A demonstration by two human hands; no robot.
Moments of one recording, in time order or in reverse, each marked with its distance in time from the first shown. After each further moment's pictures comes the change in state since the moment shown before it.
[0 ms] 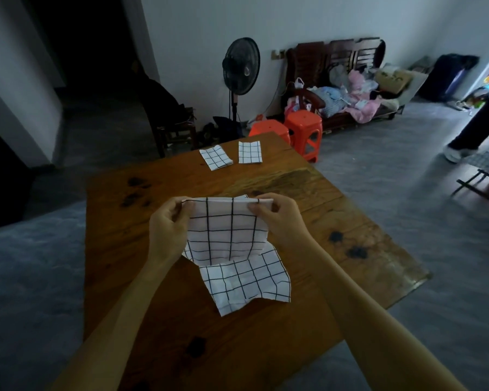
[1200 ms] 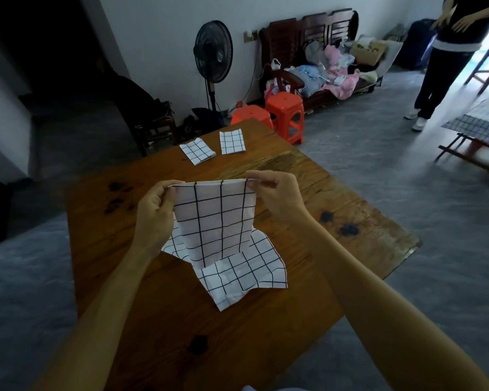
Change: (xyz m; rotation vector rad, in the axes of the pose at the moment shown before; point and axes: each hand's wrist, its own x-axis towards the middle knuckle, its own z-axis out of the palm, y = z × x) left_hand 0.029 0.007 0.012 -0.105 -0.168 -0.079; right_hand 0.015 0.007 -0.022 0.080 0.191 -0.032
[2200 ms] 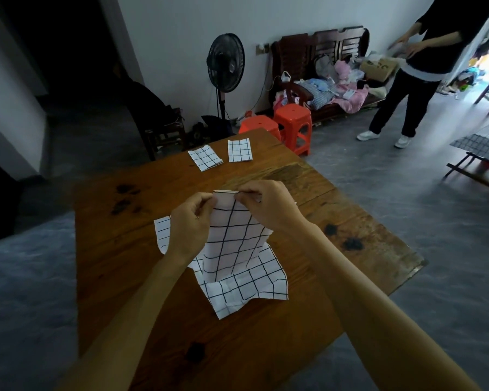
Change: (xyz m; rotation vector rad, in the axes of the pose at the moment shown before) left_hand -0.012 0.007 0.040 0.174 0.005 0.173; right_hand 0.002 -0.025 0.010 -0.460 -0.206 -0.350
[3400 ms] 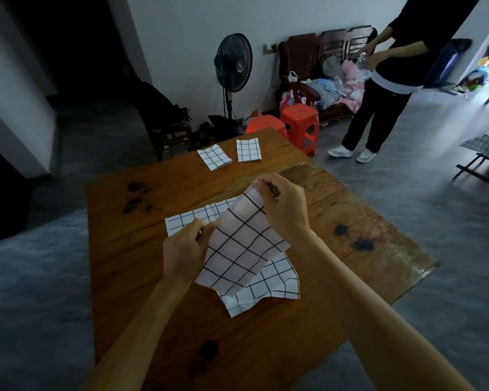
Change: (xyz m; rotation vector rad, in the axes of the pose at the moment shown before) left_hand -0.037 -0.044 -0.028 0.430 0.119 0.251; right_hand -0.008 -0.017 0.023 0.113 0.352 0.063
